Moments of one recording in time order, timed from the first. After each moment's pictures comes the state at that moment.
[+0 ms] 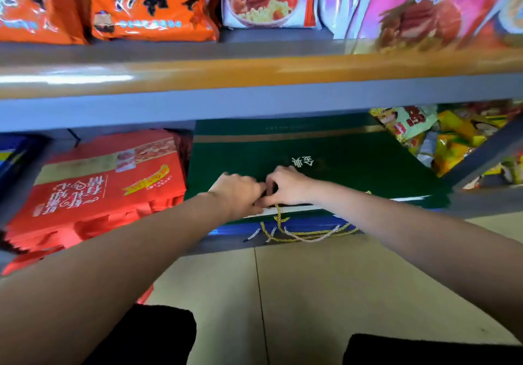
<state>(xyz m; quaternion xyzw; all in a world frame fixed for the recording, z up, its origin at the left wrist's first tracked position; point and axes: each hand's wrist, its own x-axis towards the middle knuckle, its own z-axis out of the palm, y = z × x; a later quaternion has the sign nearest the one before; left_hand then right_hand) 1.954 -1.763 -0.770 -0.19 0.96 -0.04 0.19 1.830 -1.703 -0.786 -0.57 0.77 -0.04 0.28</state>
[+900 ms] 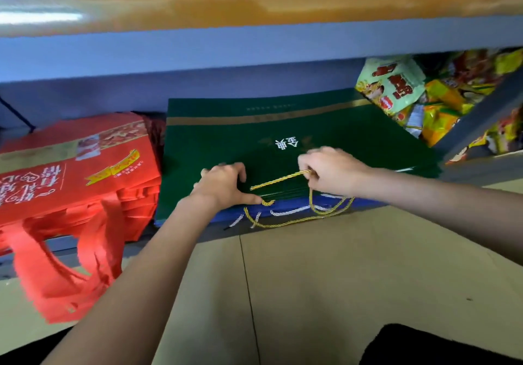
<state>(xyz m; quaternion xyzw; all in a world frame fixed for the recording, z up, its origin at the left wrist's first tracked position) 1.949 -1.770 -0.832 -0.36 0.90 0.23 0.09 1.785 -1.631 -0.785 -0.58 0.80 0.01 0.14</state>
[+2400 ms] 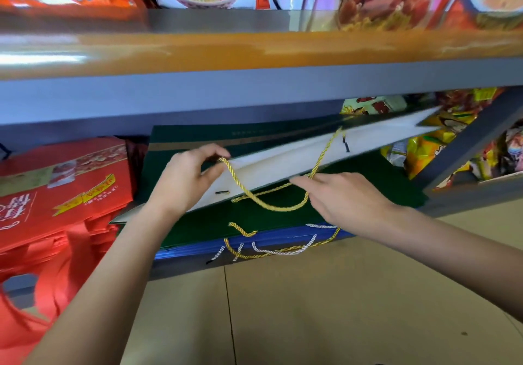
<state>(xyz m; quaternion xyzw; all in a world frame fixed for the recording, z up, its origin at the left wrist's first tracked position) 1.943 -1.786 -0.782 -0.25 0.89 0.27 -0.26 1.764 -1.598 -0.770 -0.66 0.75 0.03 -0.06</state>
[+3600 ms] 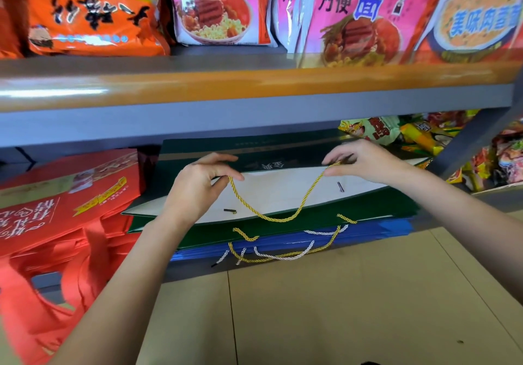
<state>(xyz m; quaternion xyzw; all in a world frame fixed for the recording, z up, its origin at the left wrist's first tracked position) 1.947 -1.780 -0.779 -0.21 0.89 0.28 -0.30 1.685 -1.610 -0.733 -0.53 0.79 -0.23 0.20</state>
